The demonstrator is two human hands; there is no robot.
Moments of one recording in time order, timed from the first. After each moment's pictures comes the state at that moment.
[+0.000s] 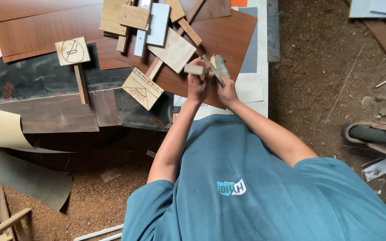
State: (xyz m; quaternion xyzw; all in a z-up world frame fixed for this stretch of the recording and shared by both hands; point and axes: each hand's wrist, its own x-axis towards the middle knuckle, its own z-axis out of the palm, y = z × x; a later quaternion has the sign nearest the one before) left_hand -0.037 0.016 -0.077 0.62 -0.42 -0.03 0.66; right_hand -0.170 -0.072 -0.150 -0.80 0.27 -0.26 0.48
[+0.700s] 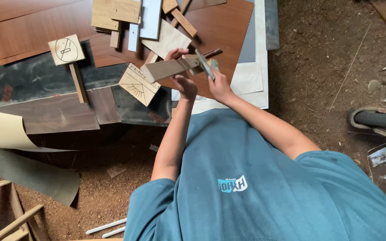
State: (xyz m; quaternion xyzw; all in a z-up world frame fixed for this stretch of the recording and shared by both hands) left_hand -0.035 0.024 -0.051 0.47 -0.24 -0.09 0.84; right_hand -0.166 -0.051 -0.113 -0.81 0.25 -0.22 0.48
